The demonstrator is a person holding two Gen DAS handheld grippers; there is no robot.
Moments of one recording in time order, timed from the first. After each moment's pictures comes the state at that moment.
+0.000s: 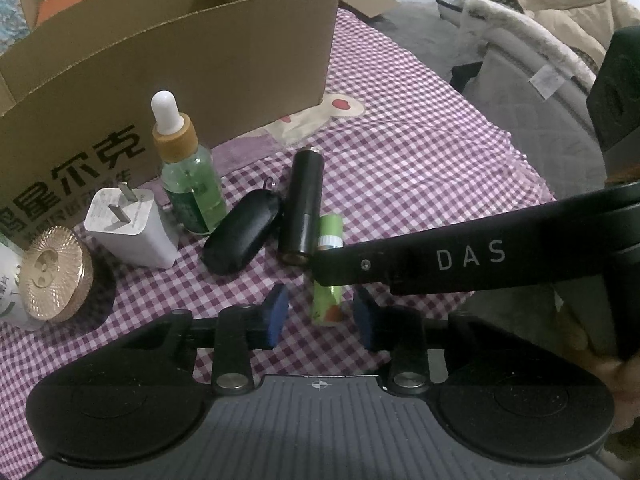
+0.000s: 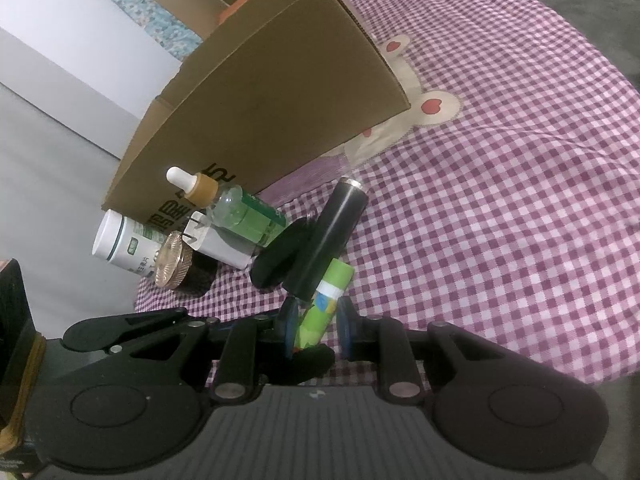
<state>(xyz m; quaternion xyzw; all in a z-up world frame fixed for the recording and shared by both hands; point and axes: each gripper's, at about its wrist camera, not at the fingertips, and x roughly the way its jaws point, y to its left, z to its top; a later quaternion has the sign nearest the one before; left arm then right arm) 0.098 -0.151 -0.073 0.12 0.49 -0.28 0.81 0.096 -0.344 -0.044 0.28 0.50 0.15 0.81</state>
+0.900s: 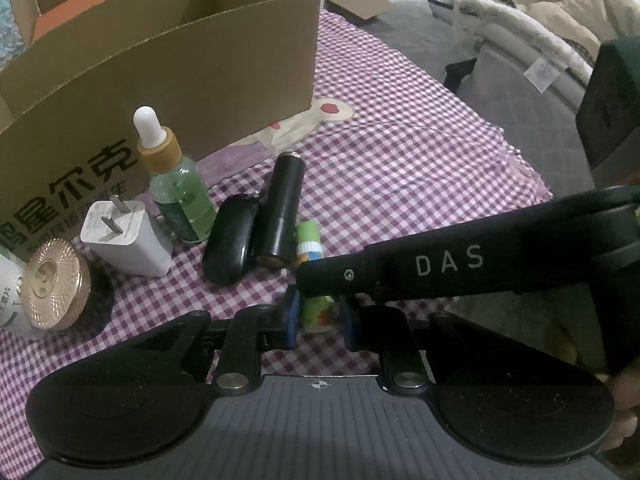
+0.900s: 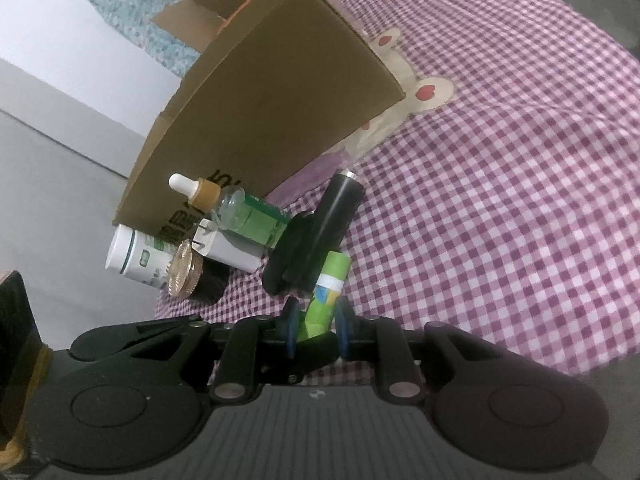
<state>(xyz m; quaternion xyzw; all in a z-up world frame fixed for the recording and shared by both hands) 0.091 -0.161 -0.070 0.13 0.48 -0.28 0.82 0.087 -0.355 -0.055 0.33 0.48 0.15 0.80</state>
